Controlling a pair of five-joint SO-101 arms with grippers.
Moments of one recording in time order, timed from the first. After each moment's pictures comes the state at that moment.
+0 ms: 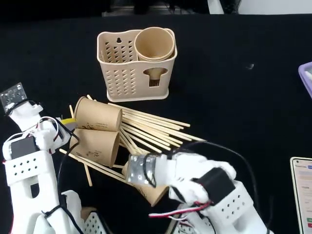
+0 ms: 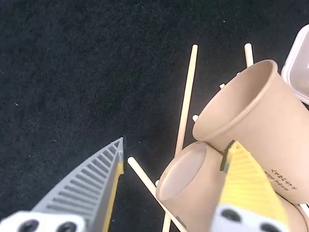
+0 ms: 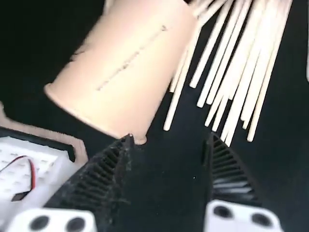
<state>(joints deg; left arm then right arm) -25.8 -51.8 56.4 61.1 9.2 -35.9 -71.3 56.7 94.9 50.2</state>
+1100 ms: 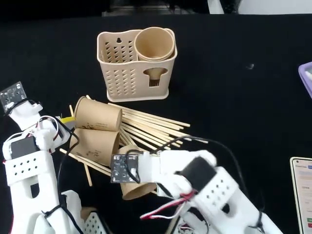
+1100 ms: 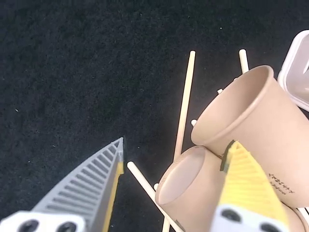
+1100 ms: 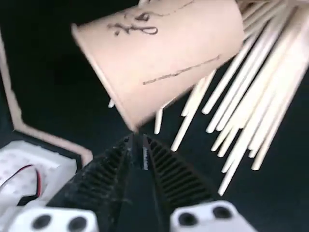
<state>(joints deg) -25.8 -51.8 56.4 59.9 9.2 -43.3 -58.3 52.6 89.5 47.3</state>
